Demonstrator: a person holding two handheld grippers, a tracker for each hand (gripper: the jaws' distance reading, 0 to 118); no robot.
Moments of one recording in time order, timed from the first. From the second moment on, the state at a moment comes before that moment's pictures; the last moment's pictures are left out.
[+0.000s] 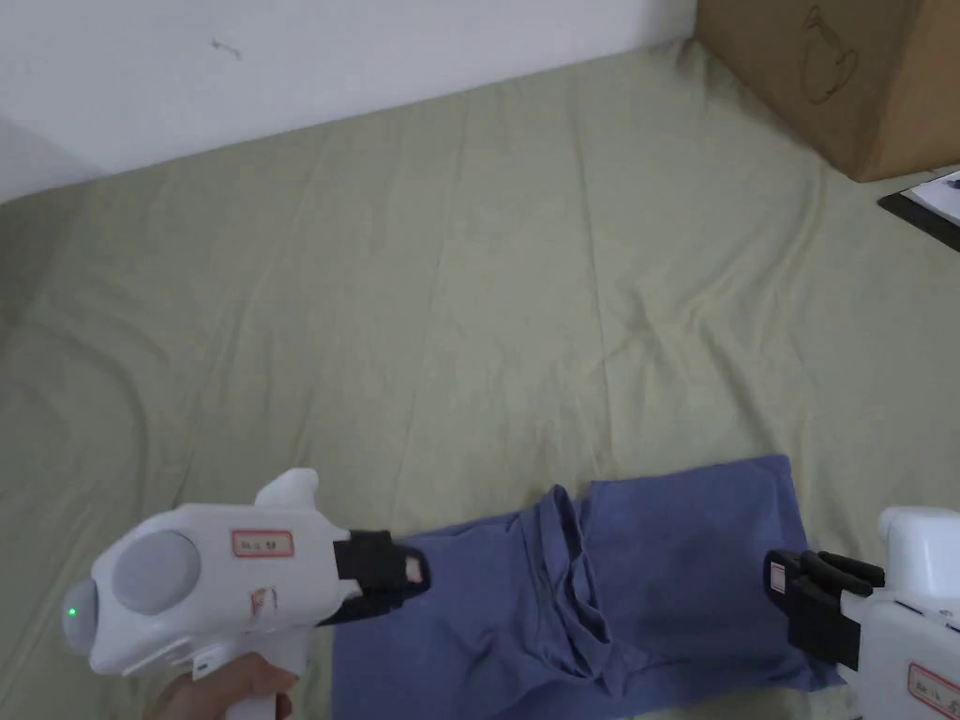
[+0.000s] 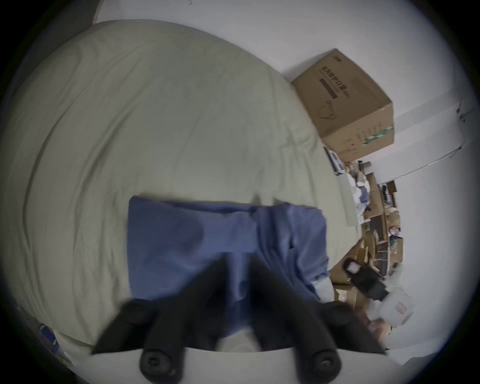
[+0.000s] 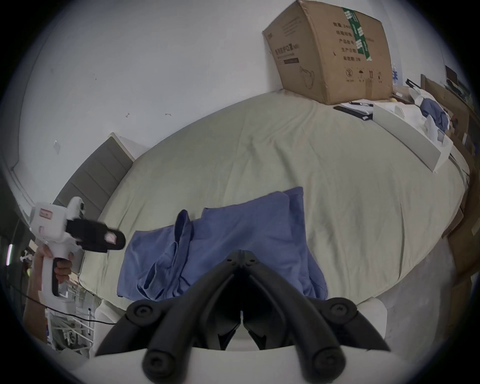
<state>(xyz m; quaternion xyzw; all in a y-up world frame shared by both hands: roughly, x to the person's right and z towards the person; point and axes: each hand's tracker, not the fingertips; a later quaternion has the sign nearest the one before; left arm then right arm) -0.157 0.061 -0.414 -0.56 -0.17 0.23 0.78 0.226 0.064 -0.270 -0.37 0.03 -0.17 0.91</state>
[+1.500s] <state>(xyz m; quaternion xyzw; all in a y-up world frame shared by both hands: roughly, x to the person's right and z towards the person) -0.286 -0.009 -0.390 -0.56 -0.25 0.38 0.70 0.195 0.074 -0.278 -0.39 0.06 -0.10 0.91</state>
